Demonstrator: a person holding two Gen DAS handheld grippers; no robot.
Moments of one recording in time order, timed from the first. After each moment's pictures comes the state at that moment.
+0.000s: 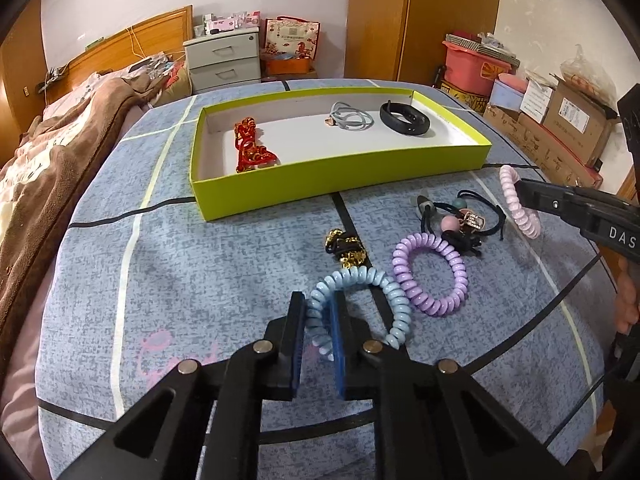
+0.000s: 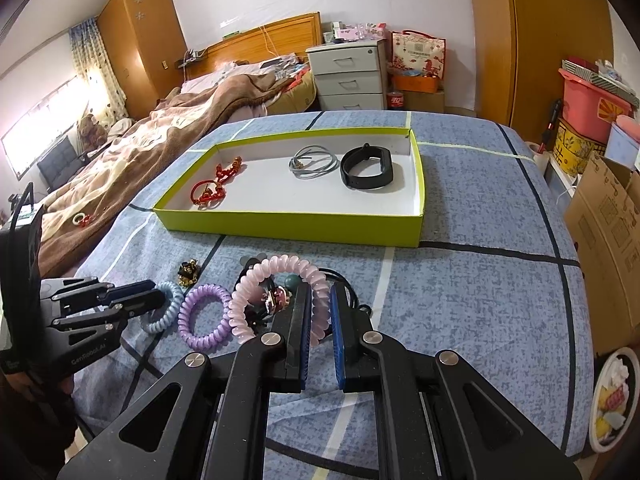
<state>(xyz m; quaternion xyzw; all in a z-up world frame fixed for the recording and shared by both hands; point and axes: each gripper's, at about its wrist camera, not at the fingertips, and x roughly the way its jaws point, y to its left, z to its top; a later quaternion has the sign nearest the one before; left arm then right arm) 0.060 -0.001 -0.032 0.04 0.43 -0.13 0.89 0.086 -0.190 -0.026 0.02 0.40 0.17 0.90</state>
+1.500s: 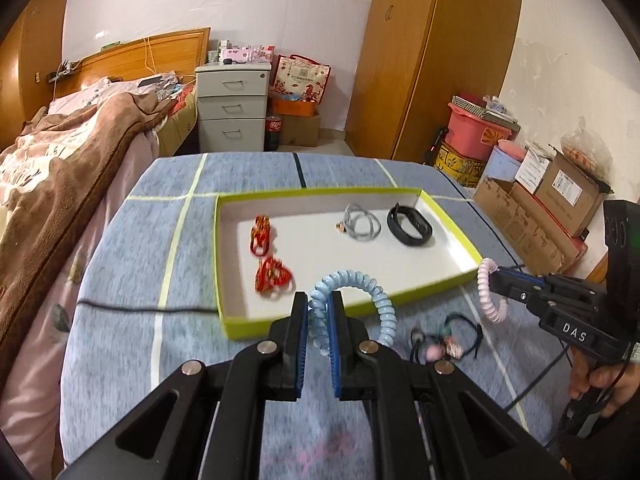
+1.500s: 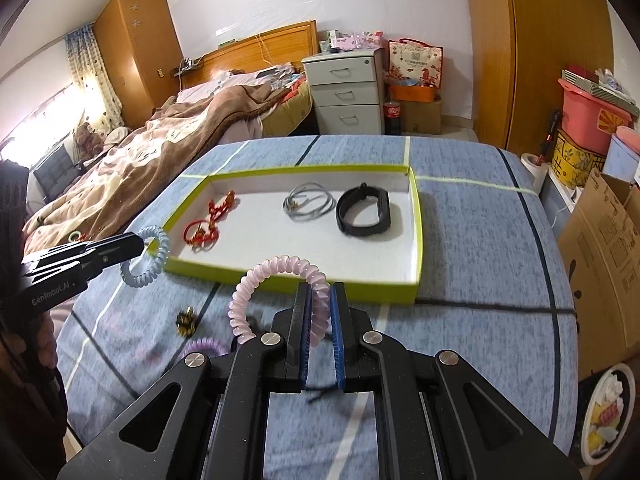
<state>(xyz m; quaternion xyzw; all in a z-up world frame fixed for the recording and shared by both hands) 0.113 0.021 0.030 -0.03 0.38 -0.14 0.91 0.125 -0.185 -0.003 0.02 0.39 0.16 0.91</state>
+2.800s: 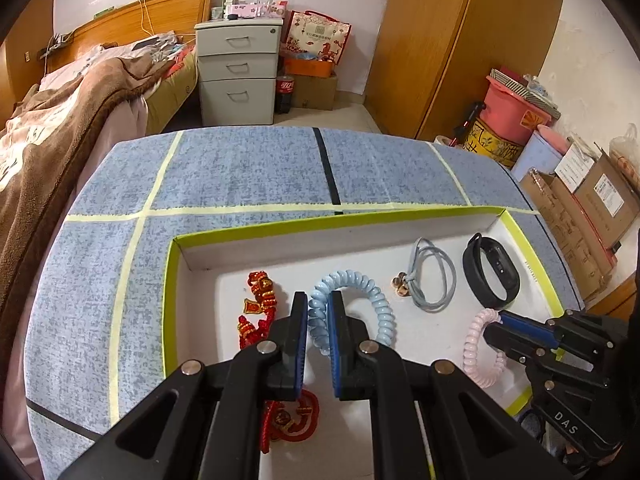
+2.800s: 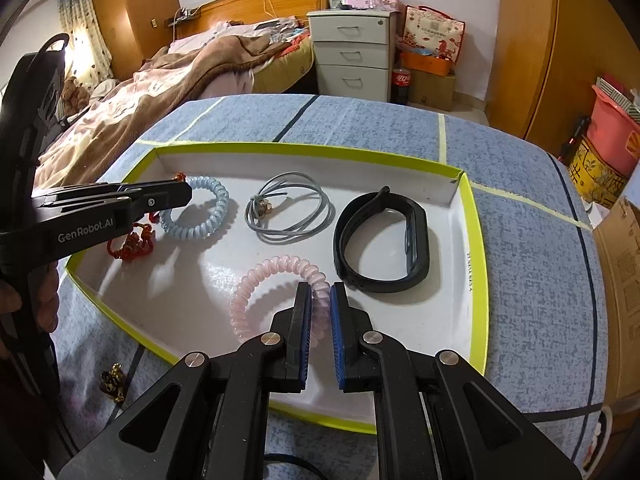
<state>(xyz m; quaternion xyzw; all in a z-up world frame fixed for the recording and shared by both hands) 0.236 -0.002 -0.019 -0.03 0.45 -0.12 0.88 0.218 -0.154 -0.047 -0.04 0.46 0.16 0.88</state>
